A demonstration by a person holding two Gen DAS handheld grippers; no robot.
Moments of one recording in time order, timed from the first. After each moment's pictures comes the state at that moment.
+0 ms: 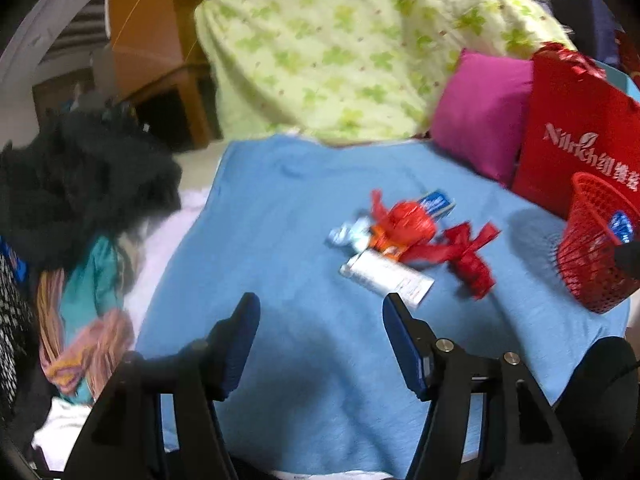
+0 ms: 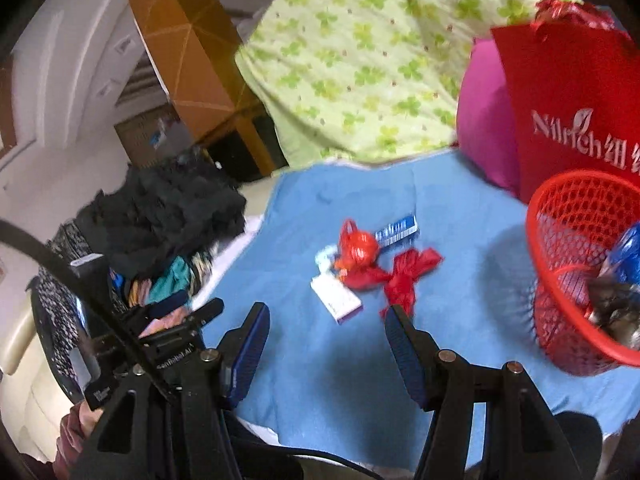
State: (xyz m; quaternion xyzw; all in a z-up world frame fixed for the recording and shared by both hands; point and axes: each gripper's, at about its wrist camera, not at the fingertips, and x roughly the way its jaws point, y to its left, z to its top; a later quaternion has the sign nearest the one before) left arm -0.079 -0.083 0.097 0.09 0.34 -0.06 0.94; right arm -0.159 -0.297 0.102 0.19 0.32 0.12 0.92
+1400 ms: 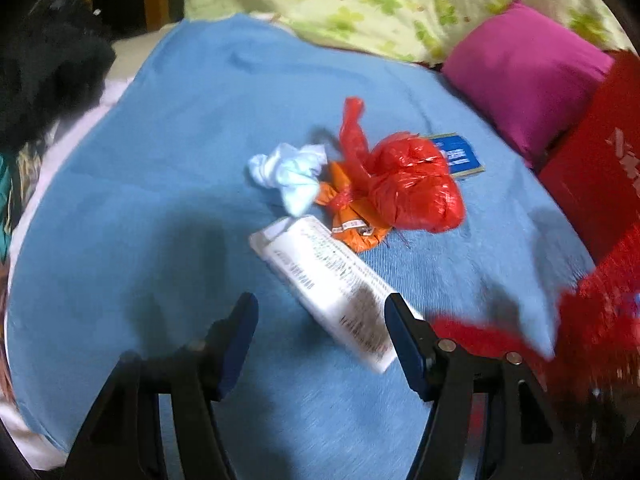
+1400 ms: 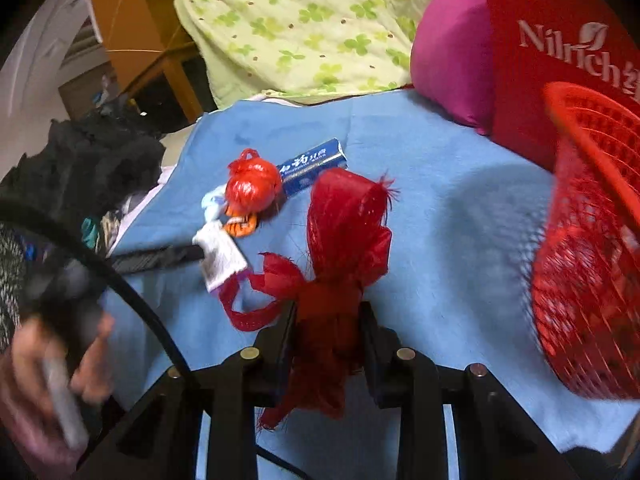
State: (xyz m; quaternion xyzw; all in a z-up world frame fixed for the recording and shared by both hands) left arm 0.071 -0.153 -0.003 -0.02 0.51 -0.08 0.86; right arm -0.094 -0.329 -0.004 0.14 0.39 0.04 0.91
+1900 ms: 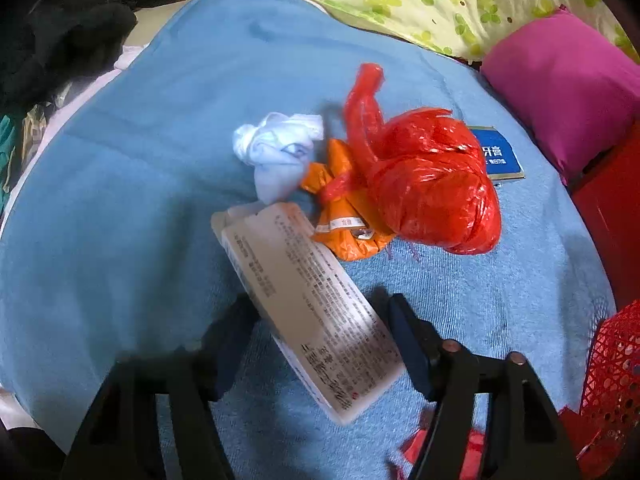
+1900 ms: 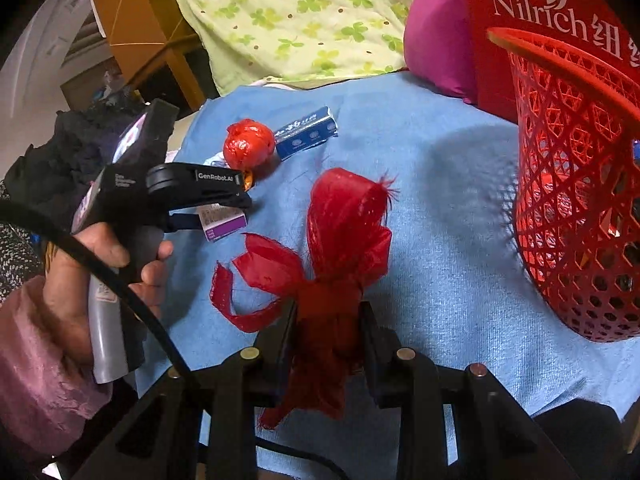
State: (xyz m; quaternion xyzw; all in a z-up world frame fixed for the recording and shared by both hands) left arm 0.081 -0.174 -0.028 -0.05 0.52 -0.03 0.85; right arm -0.122 -0.333 -0.025 0.15 0.40 0.05 0.90
